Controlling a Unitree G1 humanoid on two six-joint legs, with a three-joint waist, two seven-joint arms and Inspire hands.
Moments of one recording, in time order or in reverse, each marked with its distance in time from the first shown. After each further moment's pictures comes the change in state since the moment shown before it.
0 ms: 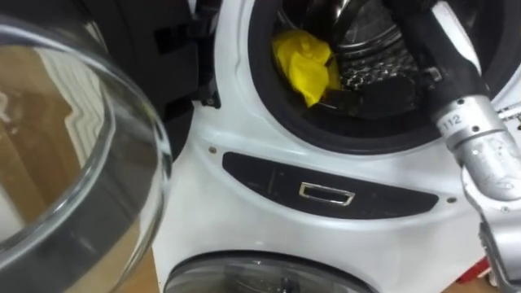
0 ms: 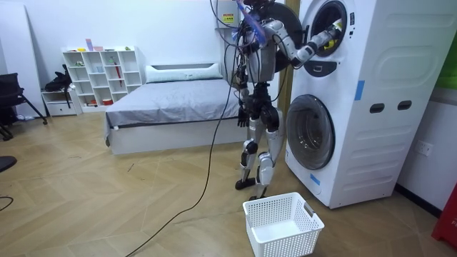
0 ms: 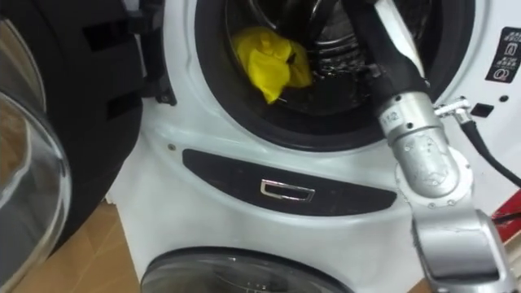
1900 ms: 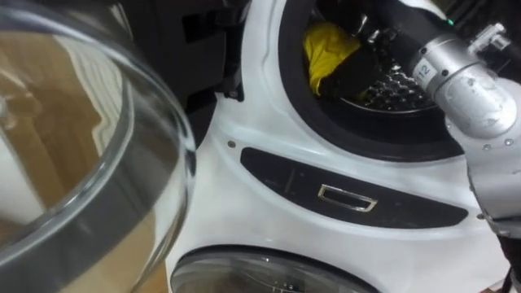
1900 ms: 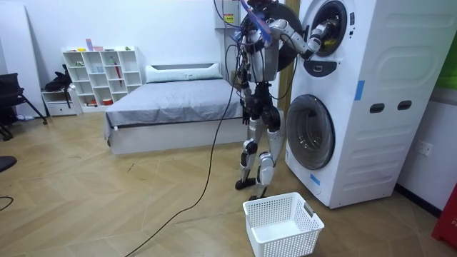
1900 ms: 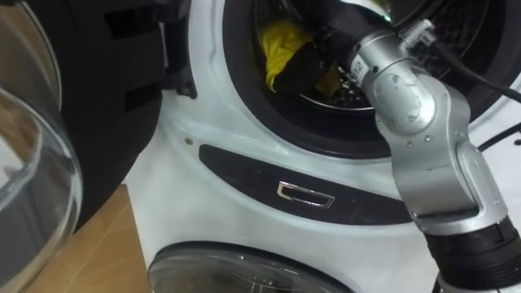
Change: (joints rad) left arm -0.060 0.041 -0.031 -0.111 0.010 0.004 -0.017; right arm -0.255 -0.059 0.182 -0.027 -0.333 0.073 0.268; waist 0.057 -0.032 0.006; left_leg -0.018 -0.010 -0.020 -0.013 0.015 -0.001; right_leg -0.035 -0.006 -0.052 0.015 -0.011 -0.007
